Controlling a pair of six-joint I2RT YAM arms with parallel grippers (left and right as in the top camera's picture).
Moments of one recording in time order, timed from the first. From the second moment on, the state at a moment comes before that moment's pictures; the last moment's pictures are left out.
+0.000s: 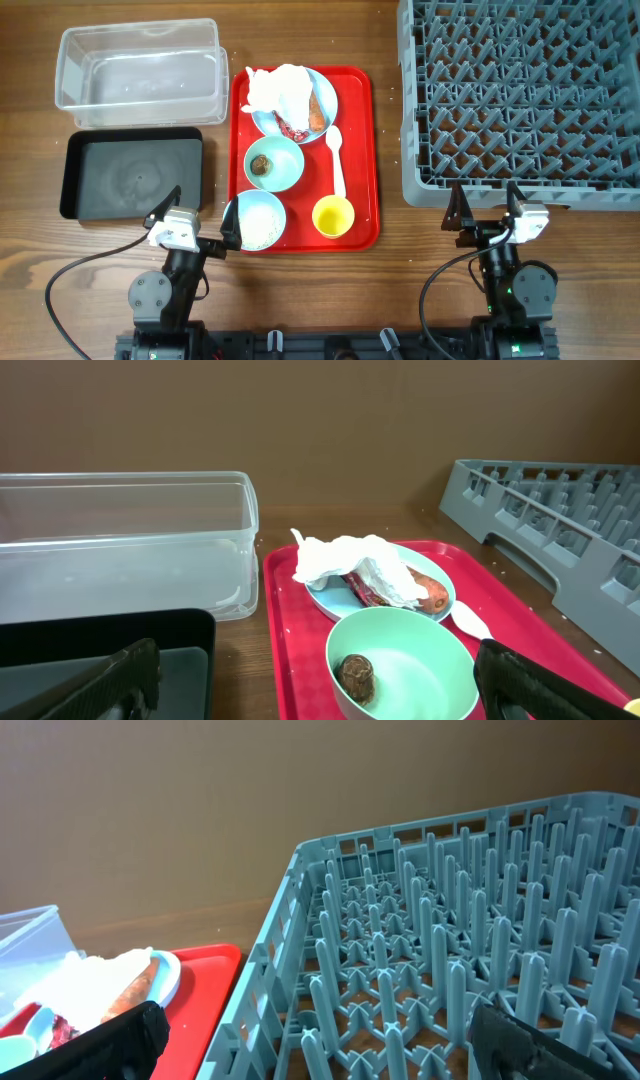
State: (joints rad) left arm -0.01 0.01 0.01 -0.06 0.18 -0.07; right arm 0.03 0.02 0.01 0.00 -0.02 0.20
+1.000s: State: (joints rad) left arm -0.01 0.90 1.02 -0.54 0.04 -0.07; right arm 0.03 0.42 0.47 0.22 0.08 0.06
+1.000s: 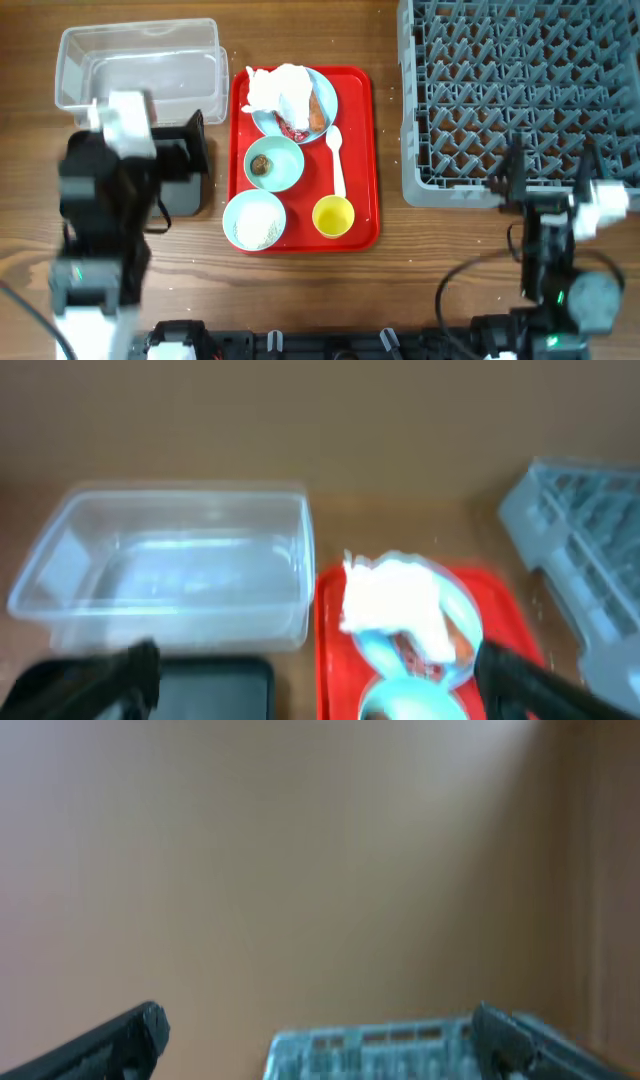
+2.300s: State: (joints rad) left arm -0.24 2.23 1.96 -0.96 0.05 -0.14; right arm 0.03 1.49 1.43 -0.95 -0.28 0.12
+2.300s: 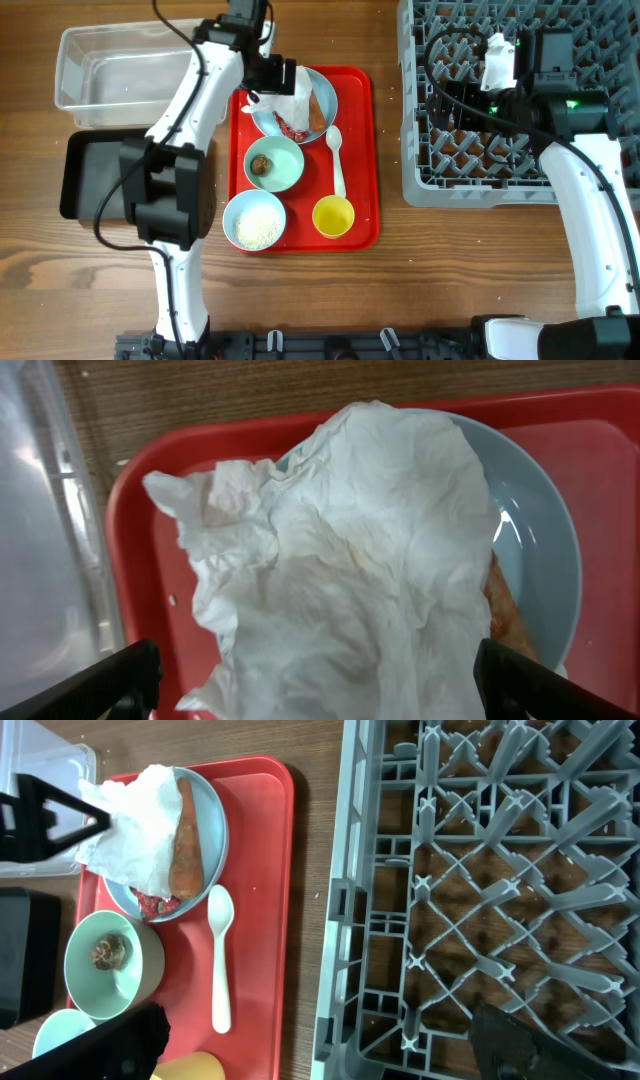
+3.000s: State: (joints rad) left arm -0.32 2.40 1.97 -0.91 0.03 -0.15; right arm 0.03 1.49 1.43 -0.96 -0.28 0.12
